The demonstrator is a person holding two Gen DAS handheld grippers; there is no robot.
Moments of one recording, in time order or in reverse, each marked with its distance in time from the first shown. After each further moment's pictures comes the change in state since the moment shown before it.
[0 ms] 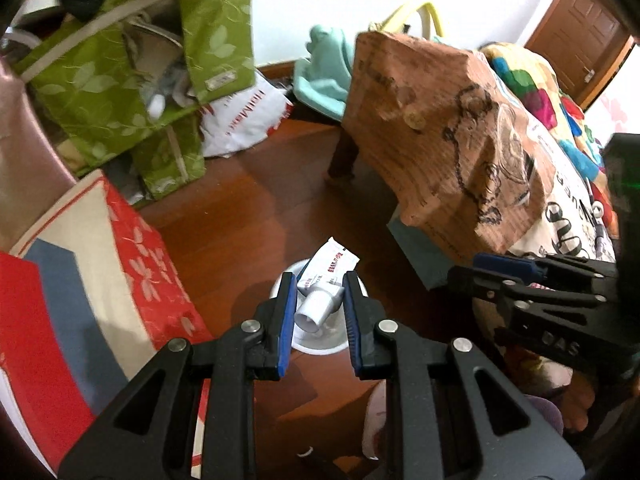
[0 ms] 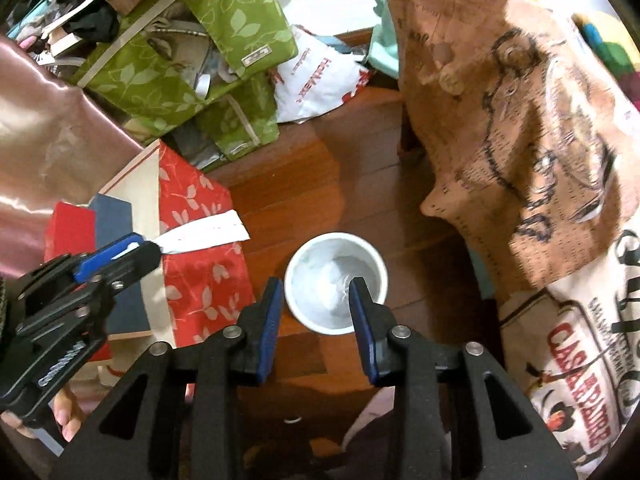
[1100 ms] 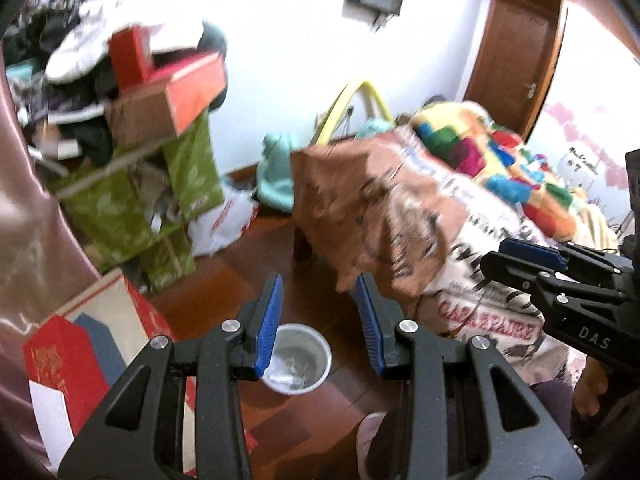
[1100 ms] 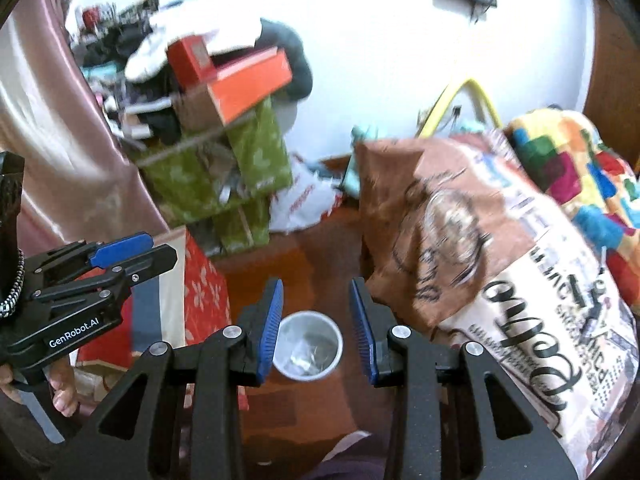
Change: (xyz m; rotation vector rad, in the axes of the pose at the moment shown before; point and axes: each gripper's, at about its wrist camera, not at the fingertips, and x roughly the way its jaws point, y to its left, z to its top) left arm -0.188 -0.084 -0.019 0.170 -0.353 -0.044; right arm -0.206 0.007 -0.073 -0.061 -0.468 -0.098
